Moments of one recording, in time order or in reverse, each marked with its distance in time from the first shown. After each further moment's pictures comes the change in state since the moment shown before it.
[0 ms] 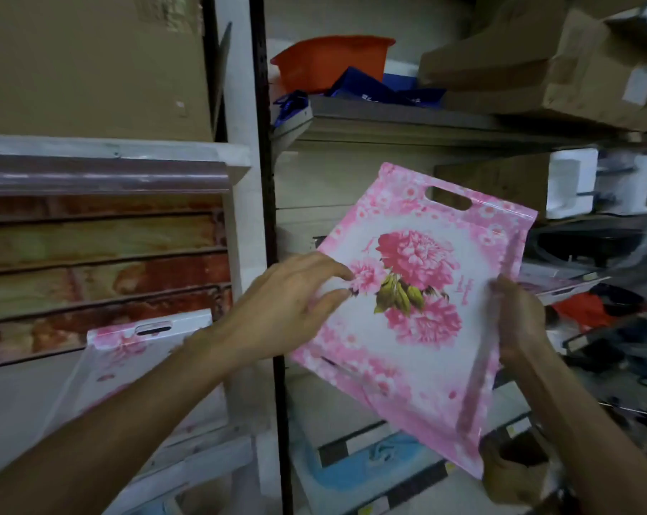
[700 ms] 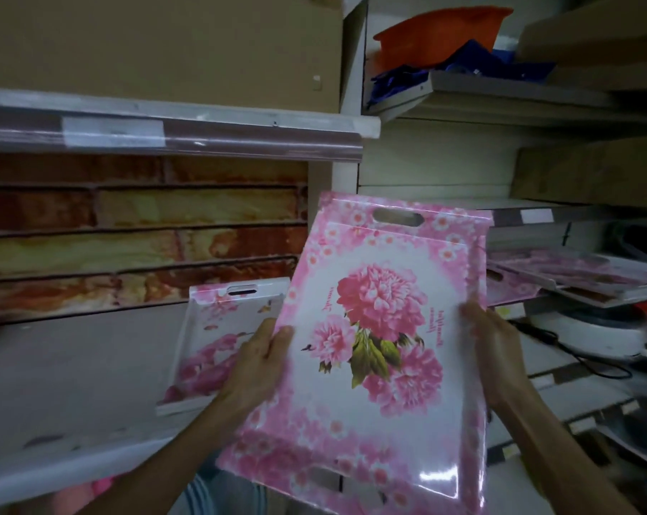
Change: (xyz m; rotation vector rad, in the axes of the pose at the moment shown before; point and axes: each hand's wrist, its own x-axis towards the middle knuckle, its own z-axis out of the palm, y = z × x) left_hand -0.204 -0.075 -0.001 -0.576 0.174 -0.882; right_hand -0.166 0.061 0.095 -0.132 -0.323 -0.018
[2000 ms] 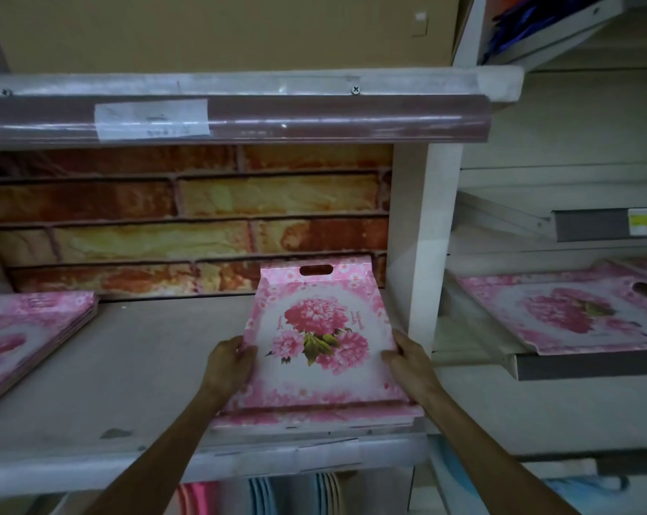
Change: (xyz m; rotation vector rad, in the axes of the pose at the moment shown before) left_hand 0.084 -0.151 -0.104 0.552 0.269 -0.368; right_hand 0.092 0.144 0.197 -0.404 -0.614 0.039
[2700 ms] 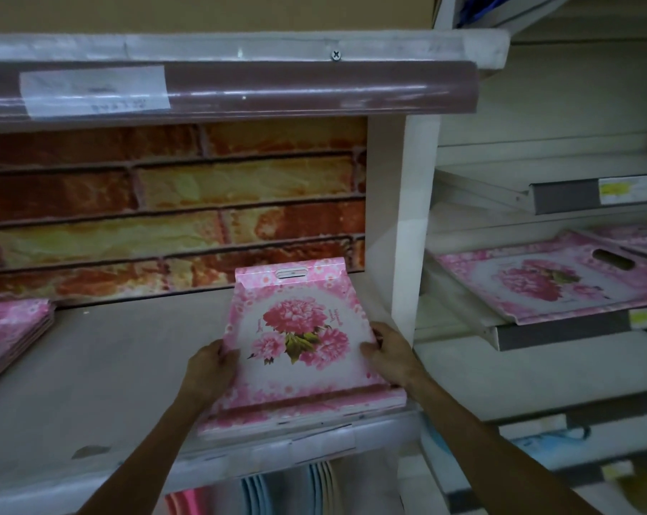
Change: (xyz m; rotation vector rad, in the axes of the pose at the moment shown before) left_hand 0.012 -0.023 0.011 0.050 -0.110 -0.011; right_hand 0.010 0.018 0.012 -0.087 -0.008 -0.007
